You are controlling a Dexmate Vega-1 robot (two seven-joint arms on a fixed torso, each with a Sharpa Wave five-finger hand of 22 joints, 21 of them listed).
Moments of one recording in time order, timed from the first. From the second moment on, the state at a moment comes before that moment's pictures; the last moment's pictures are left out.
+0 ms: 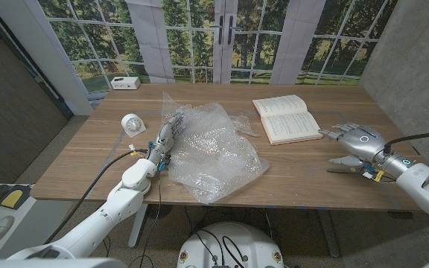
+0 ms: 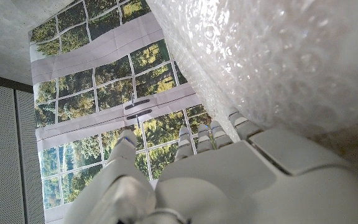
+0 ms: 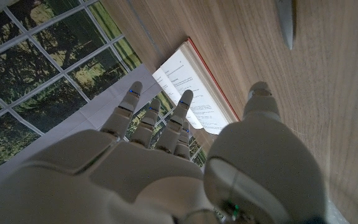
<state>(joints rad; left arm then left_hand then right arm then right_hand) 0.95 0.52 0.42 -1.25 -0.55 -0.47 -0.06 0.09 0.04 0.47 -0.13 0.18 0.06 -0.07 0.19 0.18 -0.02 0.03 0.21 0.20 -0.02 0.01 0.18 0.17 0.10 0.05 0.19 0.17 -1.82 -1.00 0.34 -2.01 -1.13 0.04 -0.19 0.72 -0.02 0.09 -0.16 0.27 0.11 -0.09 0.19 0.19 0.60 -0.21 0.25 0.22 0.26 -0.04 0.21 0.20 0.38 0.06 0.19 0.17</state>
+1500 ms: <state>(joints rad) 0.95 0.53 0.43 -1.26 -0.52 -0.46 -0.04 0.09 0.03 0.47 -0.13 0.18 0.06 -0.07 0.19 0.18 -0.02 0.03 0.21 0.20 -0.02 0.01 0.18 0.17 0.10 0.05 0.19 0.17 -1.84 -0.98 0.40 -2.01 -1.15 0.12 -0.08 0.77 -0.02 0.10 -0.15 0.25 0.13 -0.09 0.19 0.19 0.64 -0.21 0.26 0.22 0.26 -0.04 0.21 0.20 0.38 0.05 0.19 0.17</state>
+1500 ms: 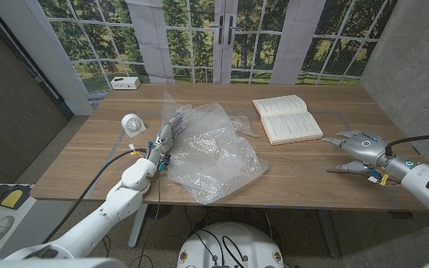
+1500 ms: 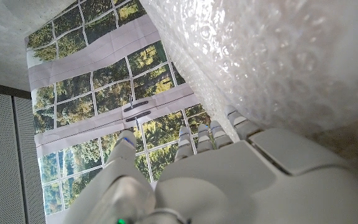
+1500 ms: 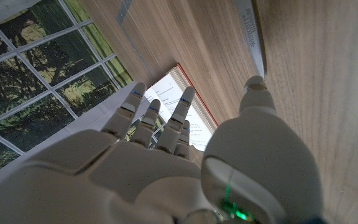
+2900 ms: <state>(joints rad) 0.97 0.54 0.42 -1.28 -0.51 -0.48 -0.03 0.09 0.03 0.47 -0.13 0.18 0.06 -0.07 0.19 0.18 -0.02 0.03 0.21 0.20 -0.02 0.01 0.18 0.17 0.10 0.05 0.19 0.17 -1.84 -0.97 0.44 -2.02 -1.16 0.20 0.03 0.79 0.01 0.11 -0.15 0.25 0.08 -0.08 0.19 0.19 0.62 -0.21 0.26 0.23 0.25 -0.04 0.21 0.20 0.37 0.05 0.19 0.17</state>
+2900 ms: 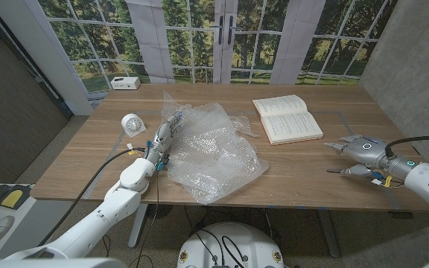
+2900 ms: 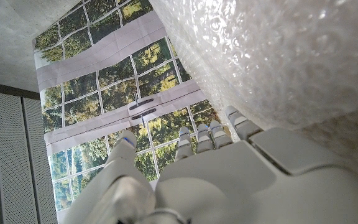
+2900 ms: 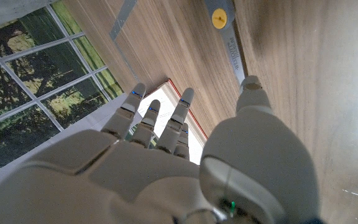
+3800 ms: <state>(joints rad) 0.96 0.53 0.42 -1.27 -0.51 -0.48 -0.04 0.09 0.03 0.47 -0.13 0.18 0.06 -0.07 0.19 0.18 -0.02 0.03 0.21 0.20 -0.02 0.01 0.18 0.17 0.10 0.05 0.19 0.17 -1.83 -0.97 0.46 -2.01 -1.17 0.24 0.11 0.81 0.02 0.12 -0.14 0.24 0.06 -0.07 0.19 0.19 0.64 -0.21 0.27 0.23 0.25 -0.04 0.21 0.20 0.37 0.05 0.19 0.17</state>
